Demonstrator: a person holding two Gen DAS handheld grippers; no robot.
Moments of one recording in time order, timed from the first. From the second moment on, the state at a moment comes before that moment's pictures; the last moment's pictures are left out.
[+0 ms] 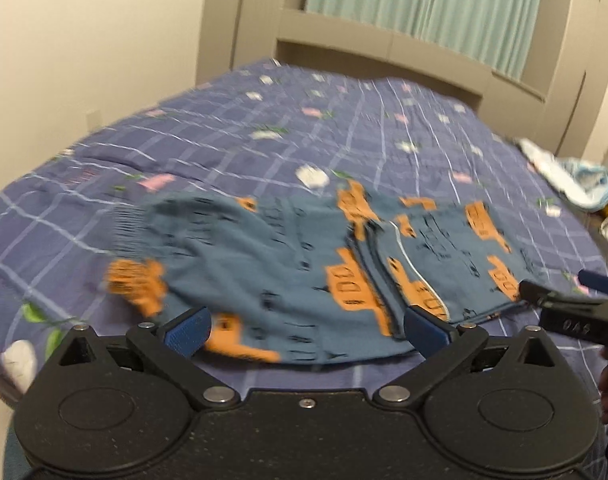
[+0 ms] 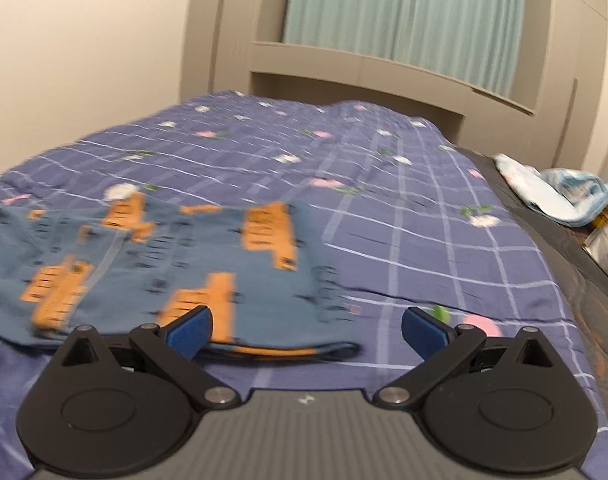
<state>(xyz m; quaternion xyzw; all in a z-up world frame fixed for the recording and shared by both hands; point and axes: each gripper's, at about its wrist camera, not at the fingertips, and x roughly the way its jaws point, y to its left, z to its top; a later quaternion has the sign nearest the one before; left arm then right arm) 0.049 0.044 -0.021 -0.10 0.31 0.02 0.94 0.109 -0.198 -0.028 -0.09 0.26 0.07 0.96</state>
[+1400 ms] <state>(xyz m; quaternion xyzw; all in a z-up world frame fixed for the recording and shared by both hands) 0.073 0.149 -0.077 -0.24 0.26 0.07 0.93 0.101 -0.124 -0.055 -0.11 0.26 0.12 0.95</state>
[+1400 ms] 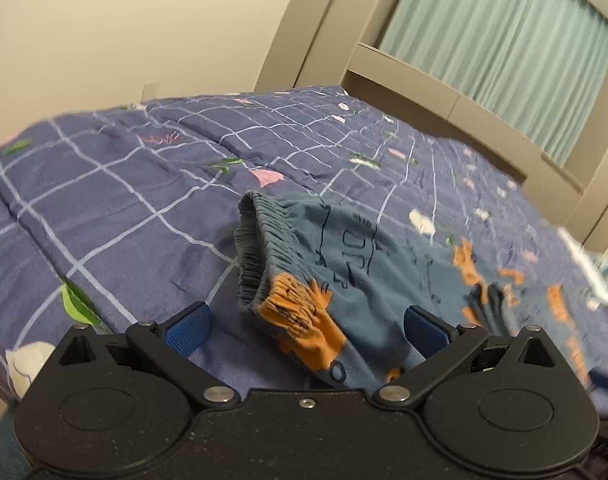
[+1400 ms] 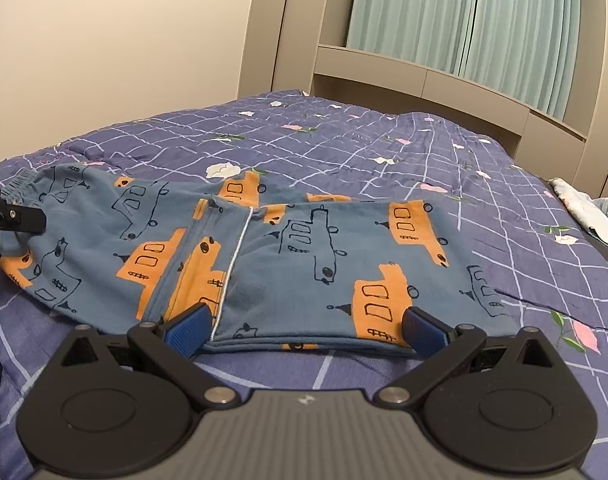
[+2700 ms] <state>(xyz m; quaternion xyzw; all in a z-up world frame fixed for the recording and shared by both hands) 0.068 0.155 -0.059 -0.28 0.27 0.13 0.91 0.099 -0.122 -0.057 -0.11 0.26 0.12 0.95</state>
